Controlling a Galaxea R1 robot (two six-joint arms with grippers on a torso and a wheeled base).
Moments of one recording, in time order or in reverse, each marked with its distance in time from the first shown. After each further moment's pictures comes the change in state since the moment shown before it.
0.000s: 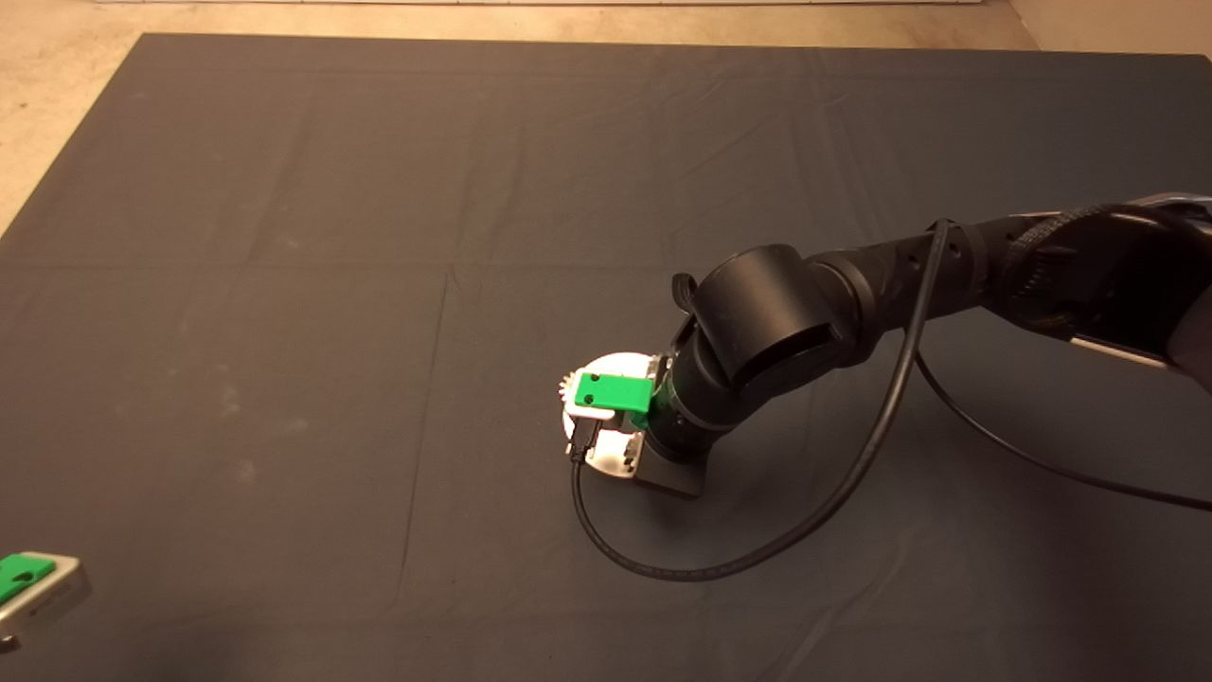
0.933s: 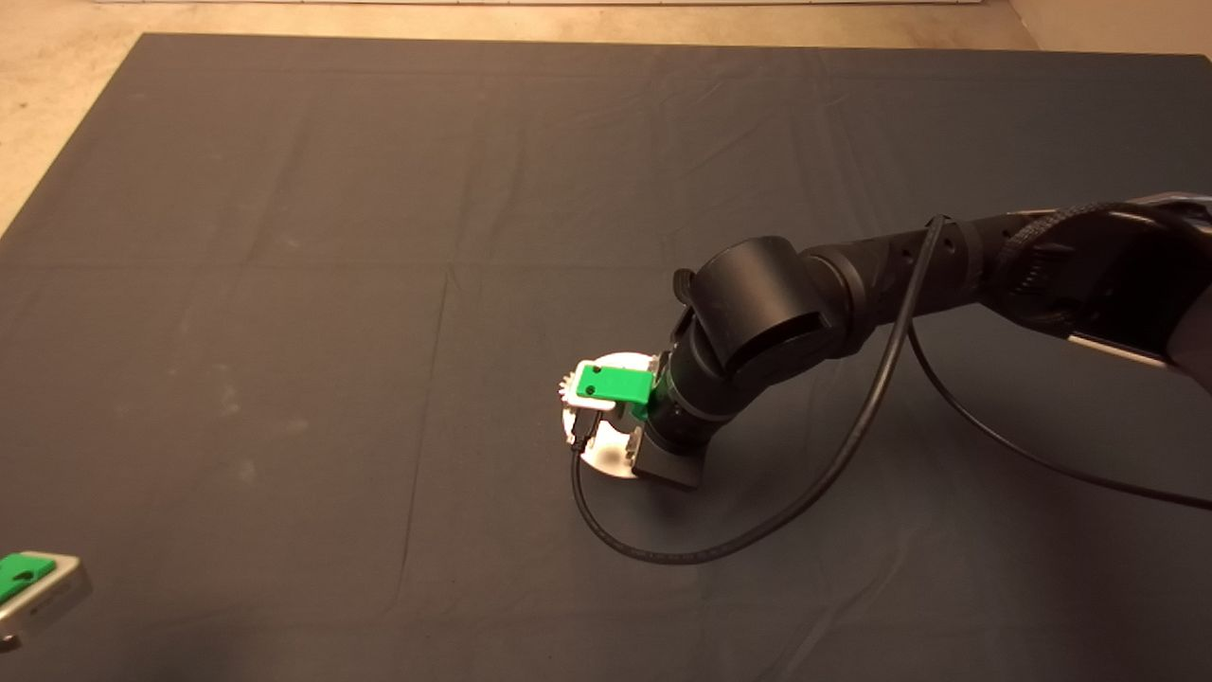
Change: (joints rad) left arm 0.000 0.002 0.000 0.000 0.000 -0.008; right arm 0.000 0.001 -0.032 0.008 0.003 0.000
